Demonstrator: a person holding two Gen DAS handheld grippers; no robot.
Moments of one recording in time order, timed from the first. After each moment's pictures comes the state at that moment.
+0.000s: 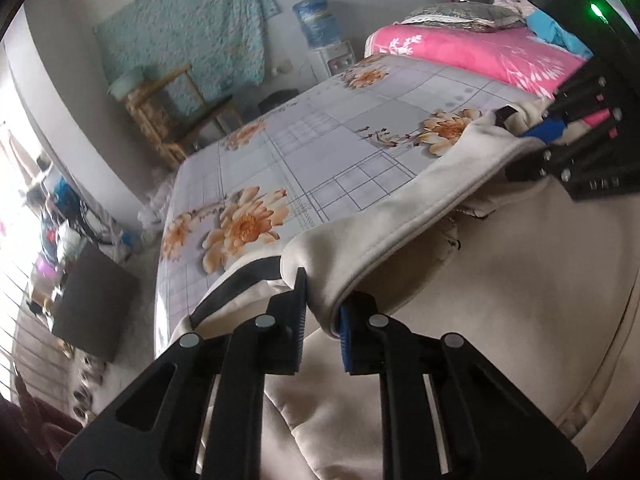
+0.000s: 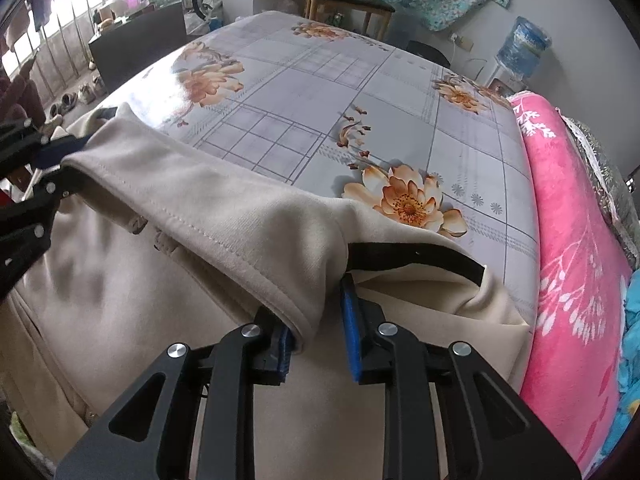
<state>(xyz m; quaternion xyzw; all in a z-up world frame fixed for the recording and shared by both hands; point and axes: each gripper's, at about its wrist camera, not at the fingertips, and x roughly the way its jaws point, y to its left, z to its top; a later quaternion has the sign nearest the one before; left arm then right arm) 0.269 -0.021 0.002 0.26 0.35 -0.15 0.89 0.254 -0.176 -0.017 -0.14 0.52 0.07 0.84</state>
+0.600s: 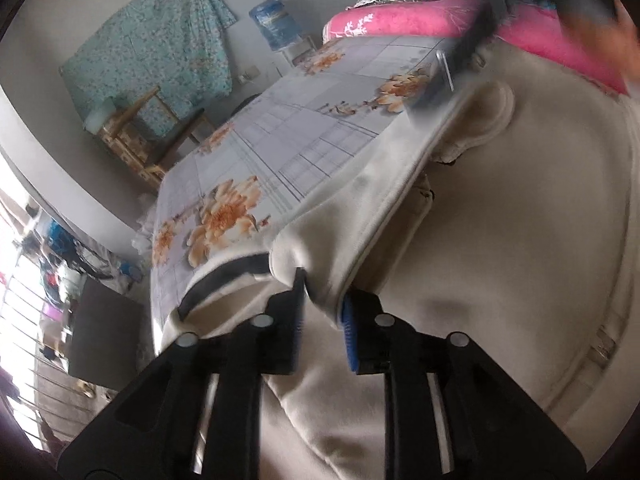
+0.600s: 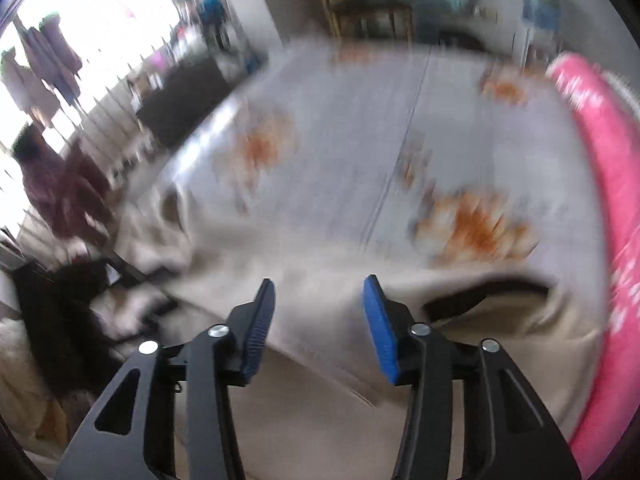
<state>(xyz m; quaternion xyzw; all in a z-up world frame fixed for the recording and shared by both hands) 0.243 -0.016 -0.018 0.32 0.35 -0.19 0.86 0.275 -0.159 -0.027 0.00 0.56 0.15 0.81</state>
